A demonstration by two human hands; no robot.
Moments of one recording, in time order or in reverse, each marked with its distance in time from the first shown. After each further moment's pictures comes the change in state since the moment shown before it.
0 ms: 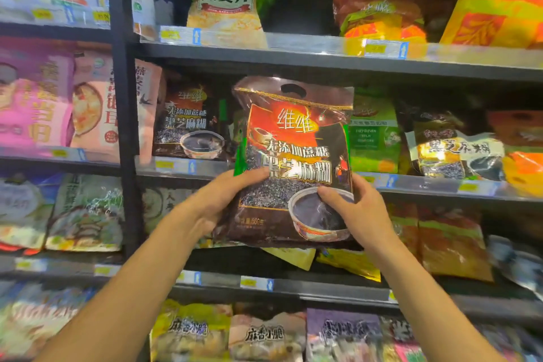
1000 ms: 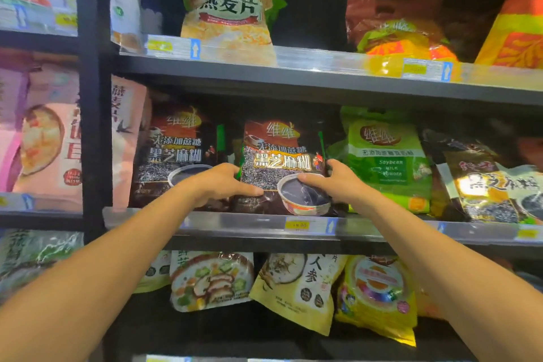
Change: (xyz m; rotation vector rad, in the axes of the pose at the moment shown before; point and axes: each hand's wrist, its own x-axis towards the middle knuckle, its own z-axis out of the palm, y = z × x) left_hand 0.192 0.045 -0.112 0.814 0.084 -0.001; right_hand 0.227 0.024 0.073 -0.359 -0.120 0.126
